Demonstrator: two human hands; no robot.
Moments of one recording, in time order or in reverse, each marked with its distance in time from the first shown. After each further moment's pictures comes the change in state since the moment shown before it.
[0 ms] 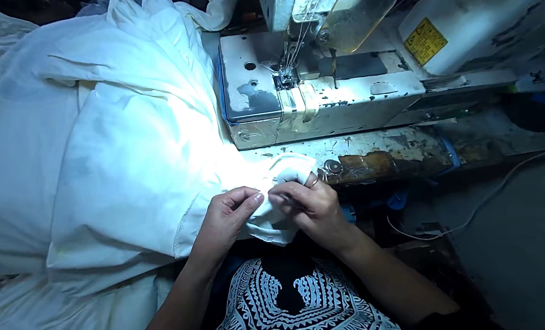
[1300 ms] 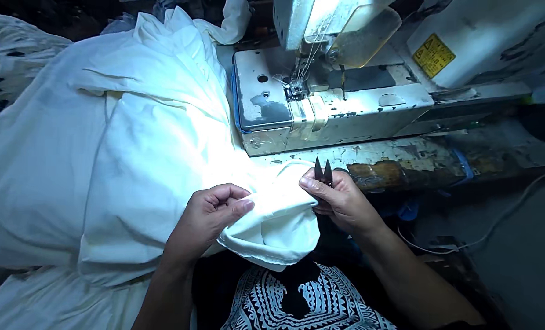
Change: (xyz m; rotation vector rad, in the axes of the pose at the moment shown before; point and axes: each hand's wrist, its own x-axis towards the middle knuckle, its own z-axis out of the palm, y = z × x) left_hand -0.001 0.031 -0.040 0.174 -0.029 0.071; right_hand 0.022 0.003 -0.028 0.934 -0.148 0.719
